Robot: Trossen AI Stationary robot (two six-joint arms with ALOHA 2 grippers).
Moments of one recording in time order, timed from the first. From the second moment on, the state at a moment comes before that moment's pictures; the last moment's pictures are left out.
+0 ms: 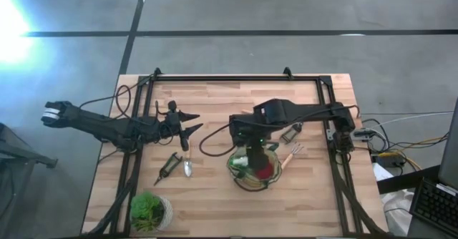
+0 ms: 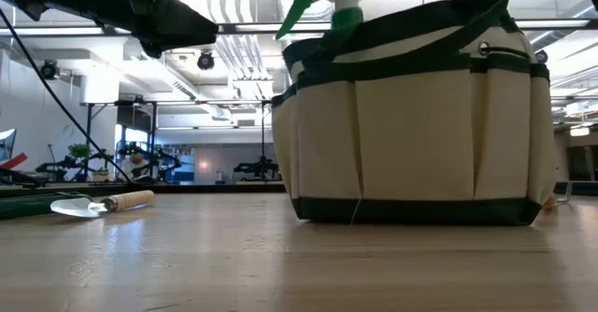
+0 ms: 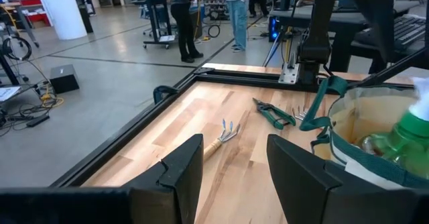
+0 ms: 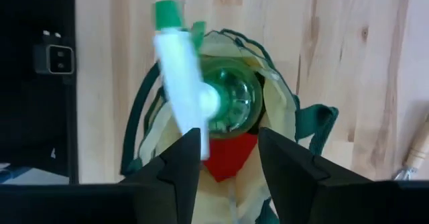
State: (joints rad) left arm -0.14 0.83 0.45 0.27 -0.53 -0.03; right arm 0.13 1.97 2.20 -1.49 -0.17 0.14
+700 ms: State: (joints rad) left arm -0.14 0.83 0.45 0.26 -0.53 0.00; right arm 0.13 1.73 2.14 -1.57 0.03 0.18
